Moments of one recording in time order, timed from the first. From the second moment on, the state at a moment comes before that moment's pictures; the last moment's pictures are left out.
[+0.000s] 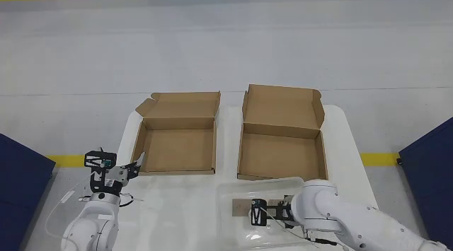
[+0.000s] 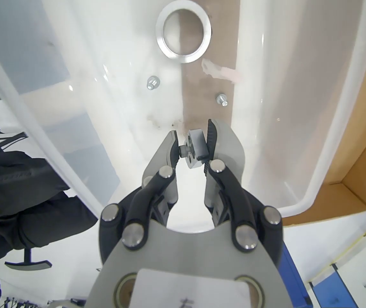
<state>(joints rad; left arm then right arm) 1.73 -1.15 -1.60 -1.80 1.33 0.00 0.00 -1.07 -0.74 0.63 -2.03 -0.95 -0.47 1.28</state>
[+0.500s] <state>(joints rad) 1.73 -1.15 -1.60 -1.80 1.33 0.00 0.00 -1.10 -0.72 0.73 -1.99 -0.81 -0.54 1.13</state>
